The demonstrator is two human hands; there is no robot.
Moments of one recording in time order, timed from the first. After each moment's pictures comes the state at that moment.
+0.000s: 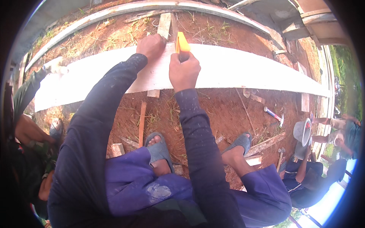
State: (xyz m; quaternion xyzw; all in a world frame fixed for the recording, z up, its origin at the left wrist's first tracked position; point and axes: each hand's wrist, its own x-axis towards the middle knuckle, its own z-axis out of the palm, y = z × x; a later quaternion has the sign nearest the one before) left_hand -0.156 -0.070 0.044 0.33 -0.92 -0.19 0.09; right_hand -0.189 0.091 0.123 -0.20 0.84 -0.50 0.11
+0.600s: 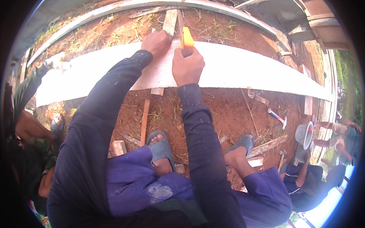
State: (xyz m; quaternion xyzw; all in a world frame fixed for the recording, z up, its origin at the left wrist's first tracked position) left_hand -0.155 -0.071 0.040 0.33 -0.92 -0.18 0.10; right_hand -0.187 0.080 0.122 -0.21 0.85 -0.48 0.08
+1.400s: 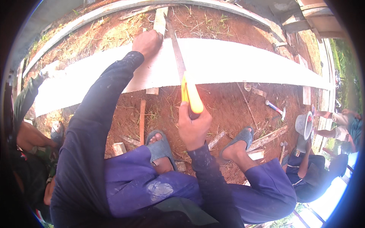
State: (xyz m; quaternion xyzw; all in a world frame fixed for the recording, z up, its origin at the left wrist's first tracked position) left_hand -0.141 -0.079 0.035 0.36 -0.91 -0.20 0.05; right_hand -0.115 0.204 0.147 -0.12 0.81 -0.54 0.20
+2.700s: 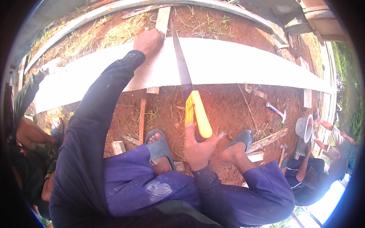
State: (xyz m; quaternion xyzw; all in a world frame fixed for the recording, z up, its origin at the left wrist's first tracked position) left_hand -0.140 -0.074 0.039 0.35 -0.92 -0.18 0.08; right_hand -0.096 0.250 0.161 -0.10 0.78 -0.58 0.22
